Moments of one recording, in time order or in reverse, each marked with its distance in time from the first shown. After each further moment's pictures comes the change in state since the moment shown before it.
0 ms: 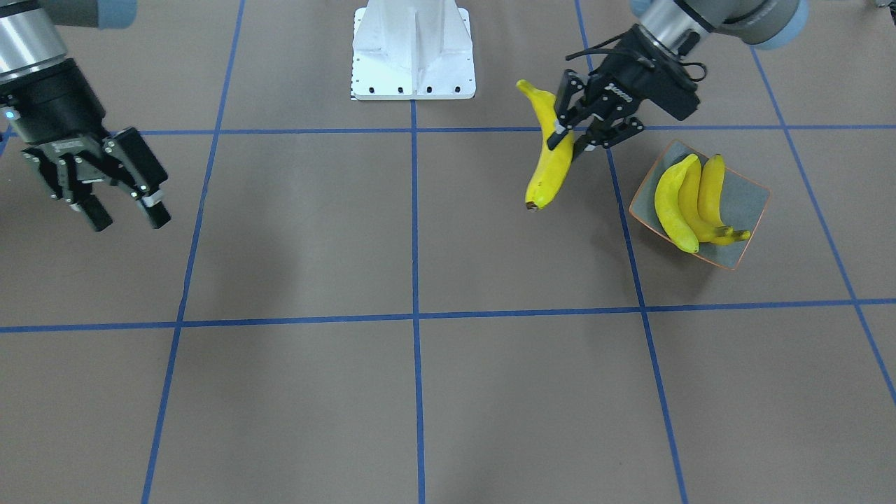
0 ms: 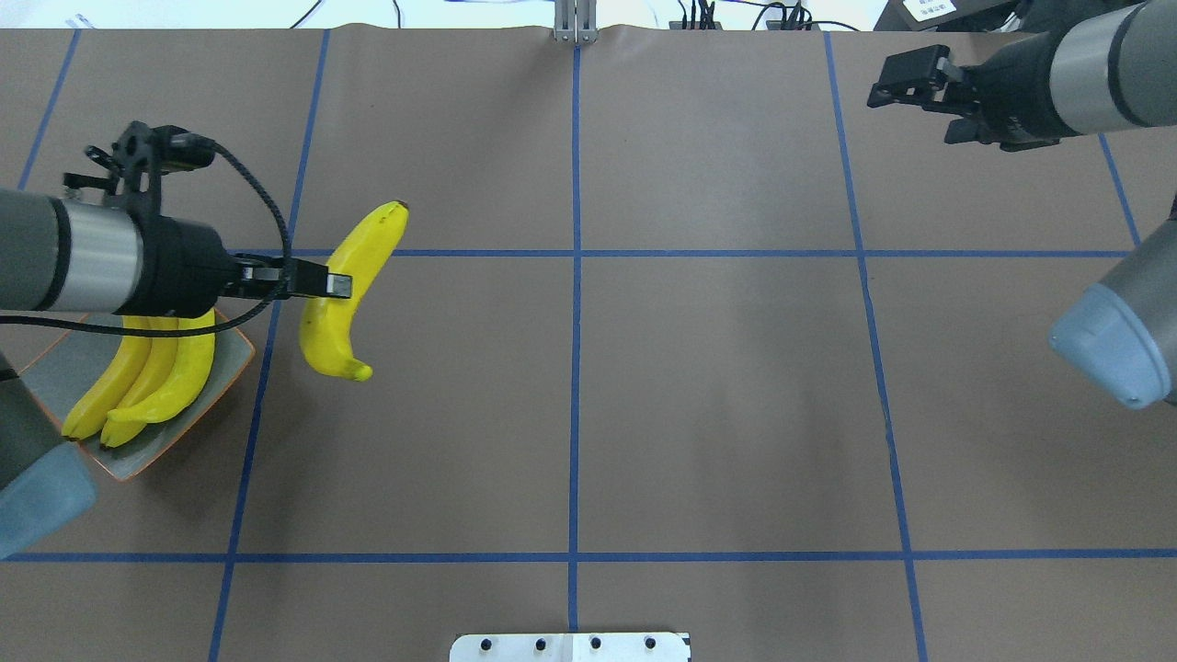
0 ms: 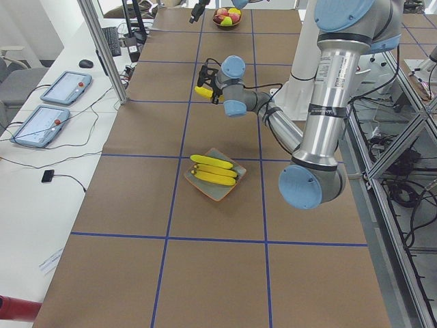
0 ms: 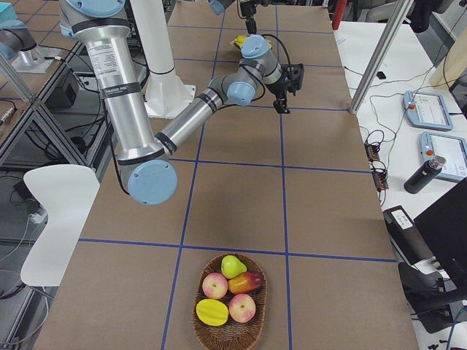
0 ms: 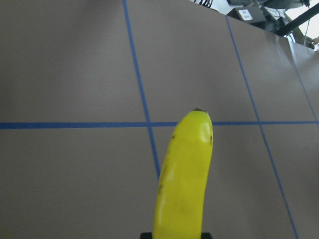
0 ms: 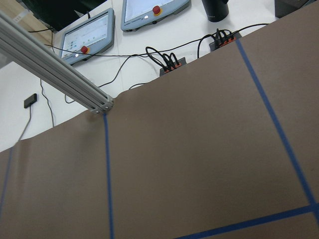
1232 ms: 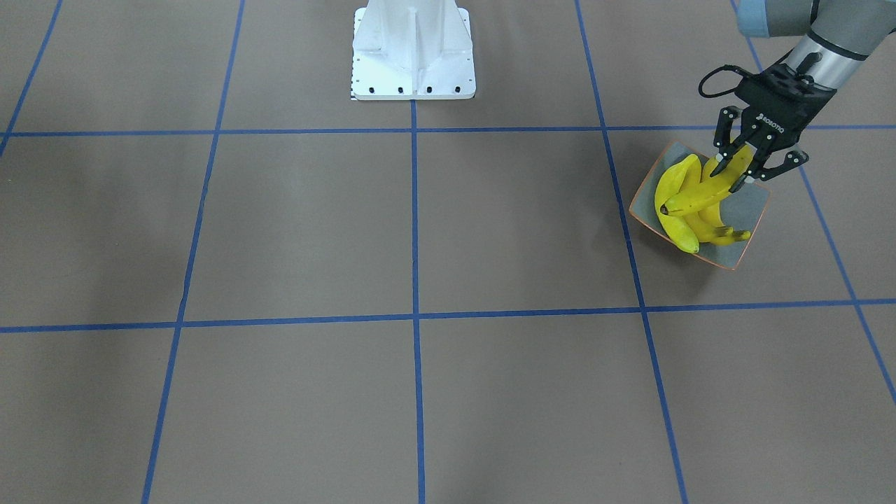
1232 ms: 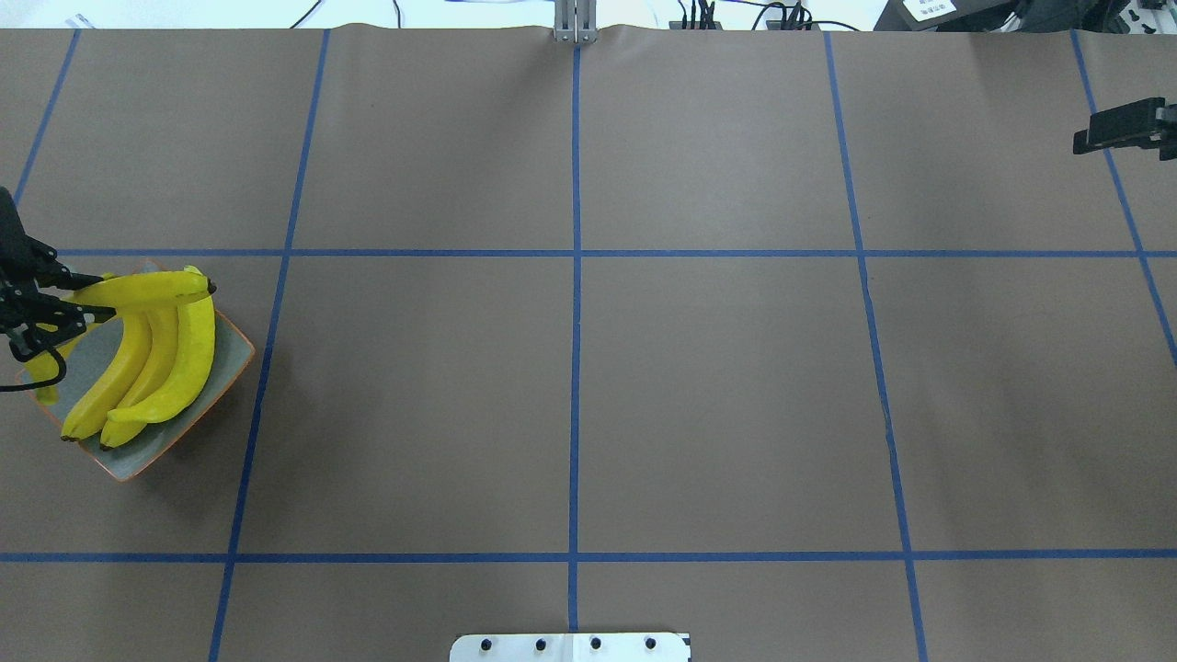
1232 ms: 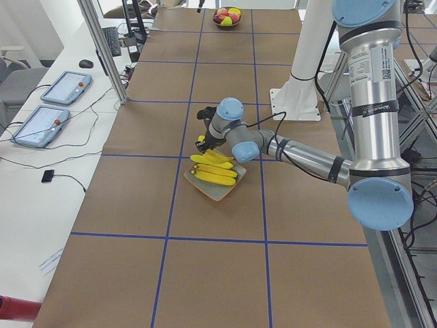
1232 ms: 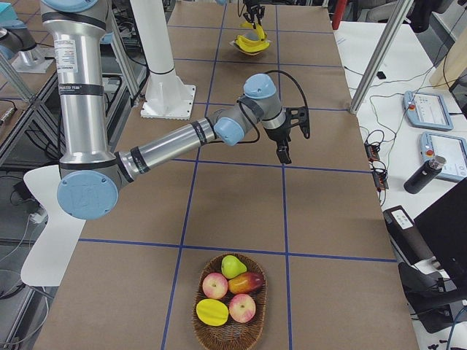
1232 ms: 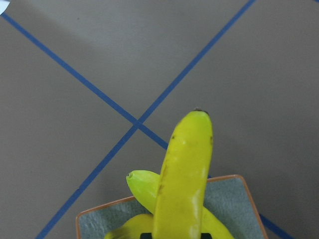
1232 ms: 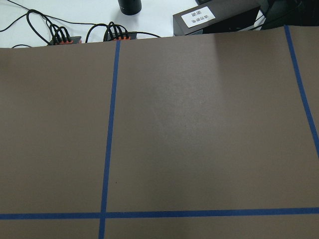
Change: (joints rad) left arm -0.179 0.279 0.087 -0.024 -0.033 1.298; right arm 0.207 -0.194 -0.055 0.010 0.146 -0.427
